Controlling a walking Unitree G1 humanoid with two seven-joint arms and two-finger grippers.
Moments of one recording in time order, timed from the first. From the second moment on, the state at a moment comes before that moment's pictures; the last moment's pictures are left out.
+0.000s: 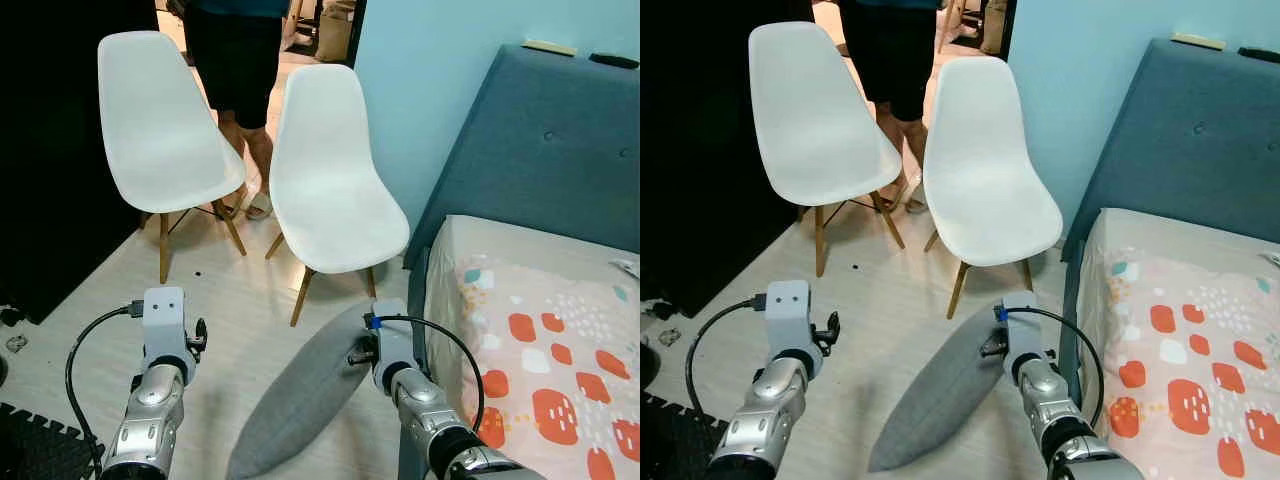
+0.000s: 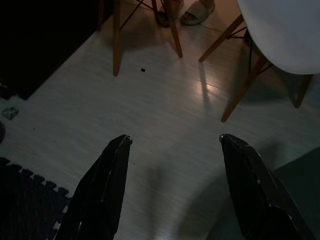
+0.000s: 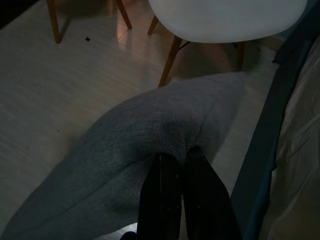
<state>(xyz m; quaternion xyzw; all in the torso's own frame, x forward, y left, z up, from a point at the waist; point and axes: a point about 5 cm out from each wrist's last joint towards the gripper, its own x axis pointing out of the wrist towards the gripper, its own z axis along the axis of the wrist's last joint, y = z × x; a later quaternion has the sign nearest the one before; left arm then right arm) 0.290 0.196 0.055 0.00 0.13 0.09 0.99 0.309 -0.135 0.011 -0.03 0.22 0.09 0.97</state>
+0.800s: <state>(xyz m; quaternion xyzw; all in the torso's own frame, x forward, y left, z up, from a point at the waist) 0.290 0.198 0.058 -0.01 0.12 0.10 0.99 0.309 -0.137 0.012 -0.03 0.21 0.09 0.97</state>
